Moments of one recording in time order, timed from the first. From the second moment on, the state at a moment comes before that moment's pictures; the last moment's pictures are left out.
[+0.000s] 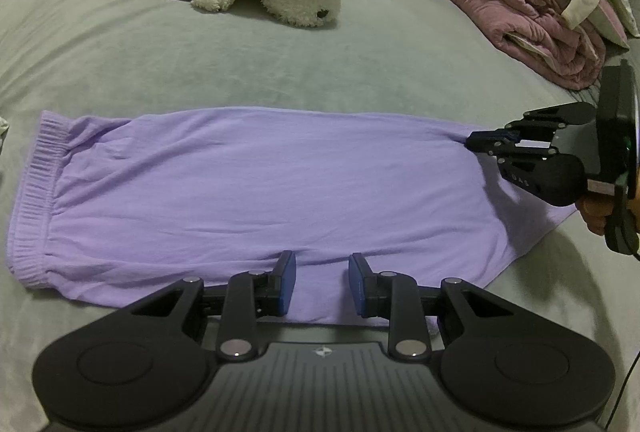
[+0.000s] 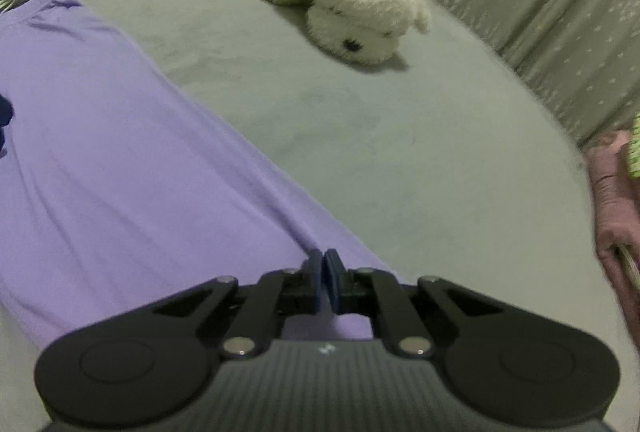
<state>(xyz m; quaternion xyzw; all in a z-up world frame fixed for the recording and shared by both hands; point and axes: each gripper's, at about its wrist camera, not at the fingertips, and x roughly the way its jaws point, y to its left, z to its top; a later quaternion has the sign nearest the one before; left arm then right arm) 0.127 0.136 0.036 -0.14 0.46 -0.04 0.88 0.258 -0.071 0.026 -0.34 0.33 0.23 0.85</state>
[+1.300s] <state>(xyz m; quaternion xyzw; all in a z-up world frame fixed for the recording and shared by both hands) 0.129 0.152 0.036 -0.17 0.46 -0.03 0.87 0.072 -0.036 0.038 -0.23 0.34 0.32 0.85</state>
